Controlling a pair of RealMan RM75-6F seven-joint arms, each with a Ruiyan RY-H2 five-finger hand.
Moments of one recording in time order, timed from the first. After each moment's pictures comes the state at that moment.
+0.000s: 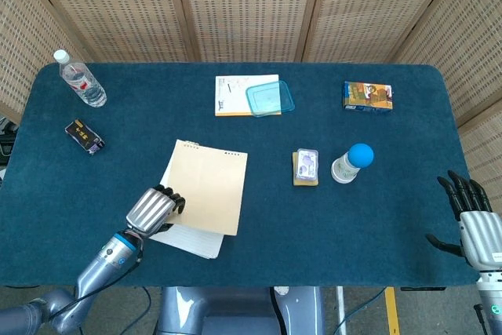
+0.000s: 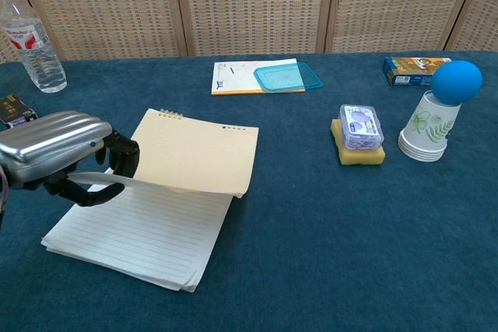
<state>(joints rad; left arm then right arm) -0.50 -1.54 -0.02 -1.43 1.60 1.10 0.24 0.10 -1.08 0.07 -1.56 -1.53 1.49 0.16</state>
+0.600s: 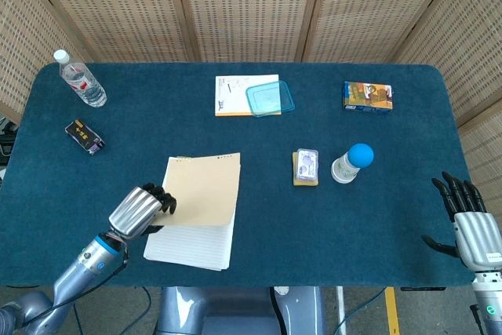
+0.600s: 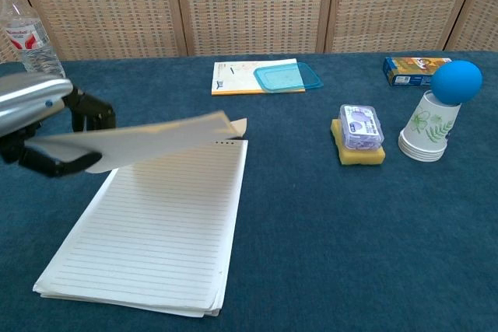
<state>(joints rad) -0.51 -1.40 -0.02 -1.53 1.66 1.21 0.10 0.10 -1.09 0.07 -1.57 -1.54 1.48 0.13</state>
